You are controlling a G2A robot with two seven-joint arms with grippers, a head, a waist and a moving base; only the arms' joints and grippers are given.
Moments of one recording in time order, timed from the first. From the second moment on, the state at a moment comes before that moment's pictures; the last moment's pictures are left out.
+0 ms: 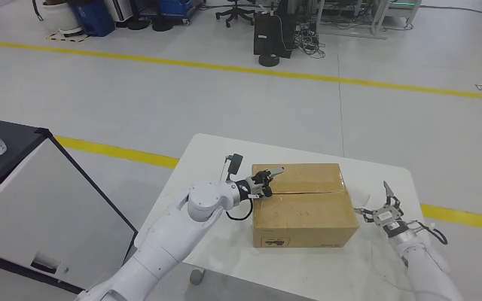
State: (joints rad) left arm 0.92 -1.36 -0.86 -1.24 -0.31 0.15 -0.51; right arm -1.23 -1.04 1.48 -0.79 1.26 0.15 0.95
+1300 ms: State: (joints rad) left arm 0.92 -1.36 -0.86 -1.24 -0.31 0.15 -0.51; right arm -1.40 -1.03 1.67 -1.13 1.12 -0.04 0.83
